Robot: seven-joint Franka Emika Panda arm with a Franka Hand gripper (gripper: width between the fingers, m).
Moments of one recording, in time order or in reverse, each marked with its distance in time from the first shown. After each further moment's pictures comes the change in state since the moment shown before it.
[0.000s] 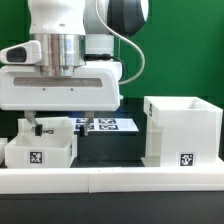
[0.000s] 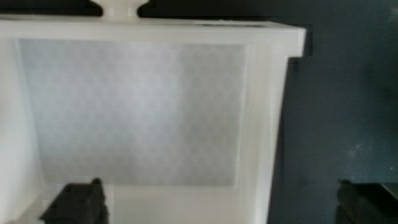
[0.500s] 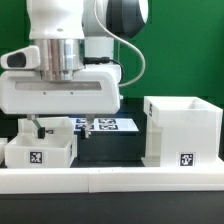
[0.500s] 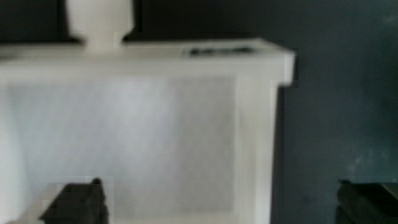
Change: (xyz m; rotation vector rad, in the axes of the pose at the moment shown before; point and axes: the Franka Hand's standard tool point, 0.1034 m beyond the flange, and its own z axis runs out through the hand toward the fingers) arm -0.012 -0.004 0.011 0.033 -0.024 0.087
